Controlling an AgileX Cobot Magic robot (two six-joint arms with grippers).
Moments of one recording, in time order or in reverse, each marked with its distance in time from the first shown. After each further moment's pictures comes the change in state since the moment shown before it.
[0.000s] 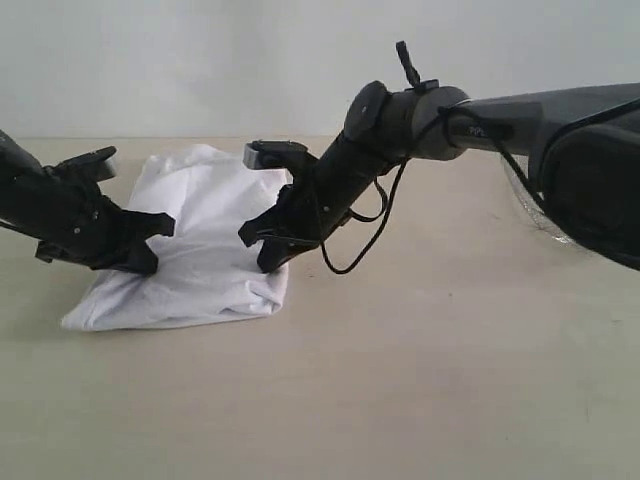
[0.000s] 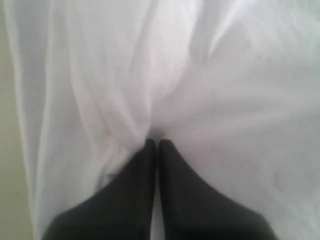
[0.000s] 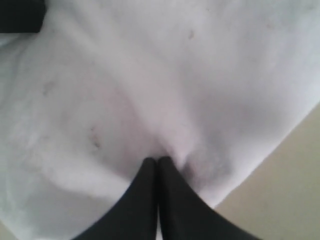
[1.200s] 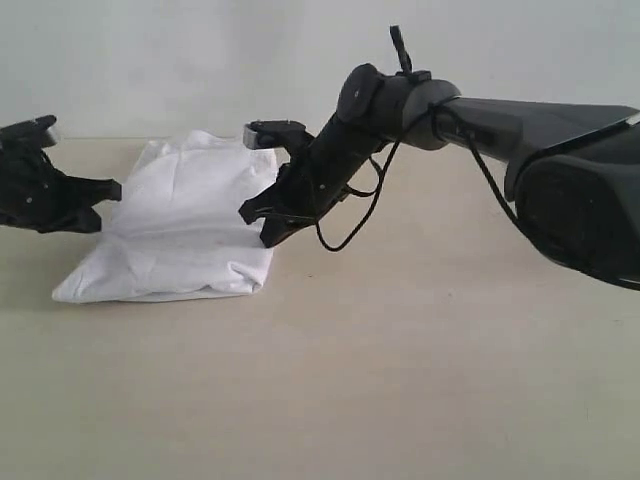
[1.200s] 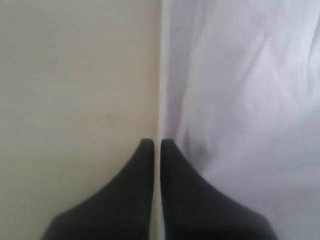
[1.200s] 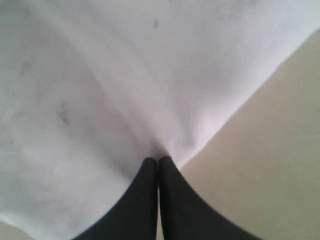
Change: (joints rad) left arm 0.133 0.027 -0.111 0.068 -0.094 -0.014; right arm -0.014 0.087 -0.230 -0.089 0.064 0.081
